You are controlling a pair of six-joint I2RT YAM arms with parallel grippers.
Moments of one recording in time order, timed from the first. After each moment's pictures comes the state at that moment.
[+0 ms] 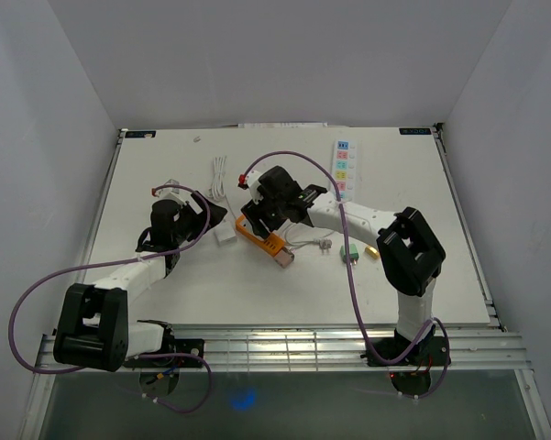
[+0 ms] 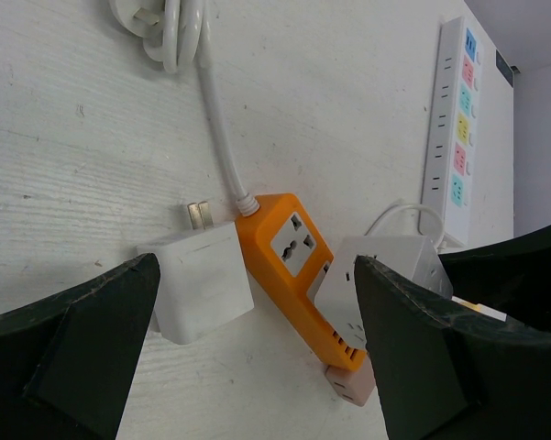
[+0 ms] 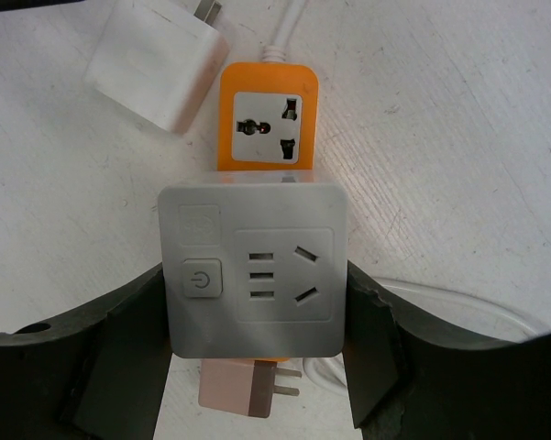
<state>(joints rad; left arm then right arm) -0.16 1.25 0.49 0.32 0.19 -0.73 0.84 1.90 1.44 -0.38 -0.12 -0.07</state>
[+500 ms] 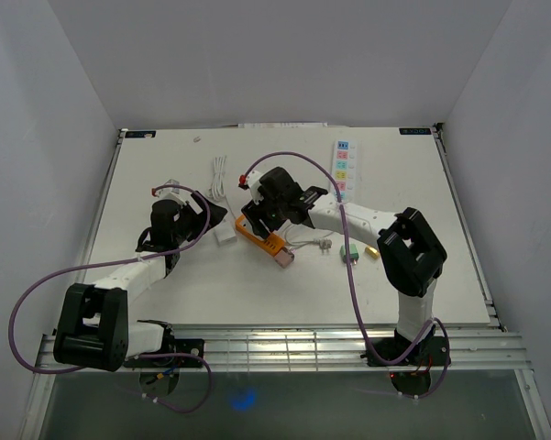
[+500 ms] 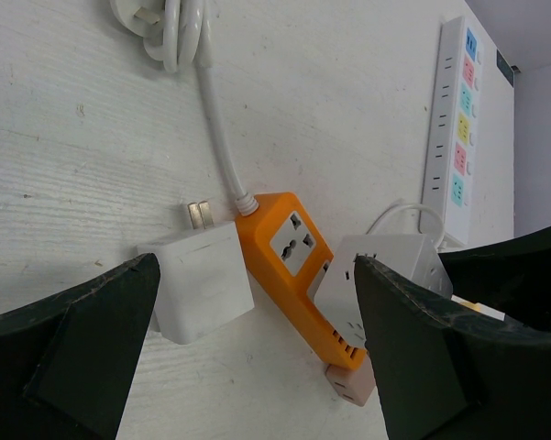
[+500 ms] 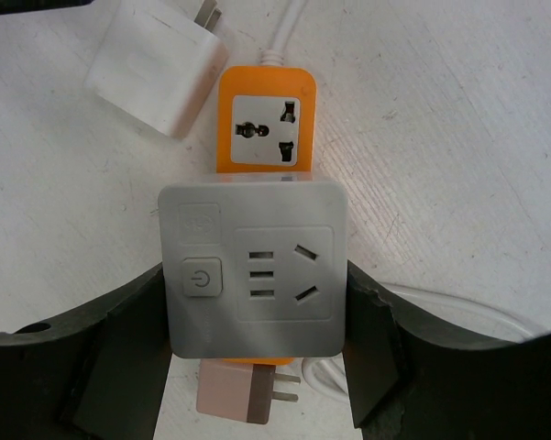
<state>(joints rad) -0.16 1.25 0.49 0.32 0.20 -0.73 0.84 1.90 1.42 -0.35 -0.12 -0.07</state>
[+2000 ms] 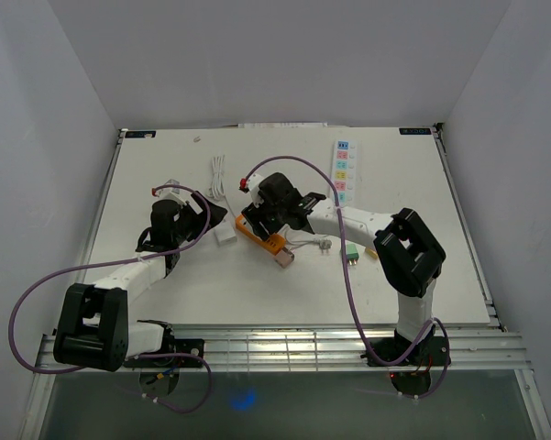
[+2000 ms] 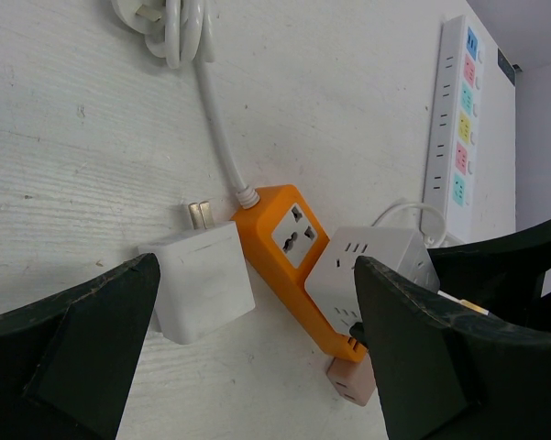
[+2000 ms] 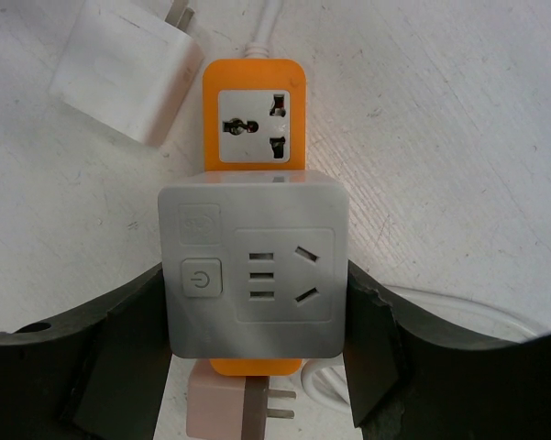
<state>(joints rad) -0.16 1.25 0.49 0.32 0.19 -0.72 0.86 1.90 1.36 -0.26 -0.05 -0.06</state>
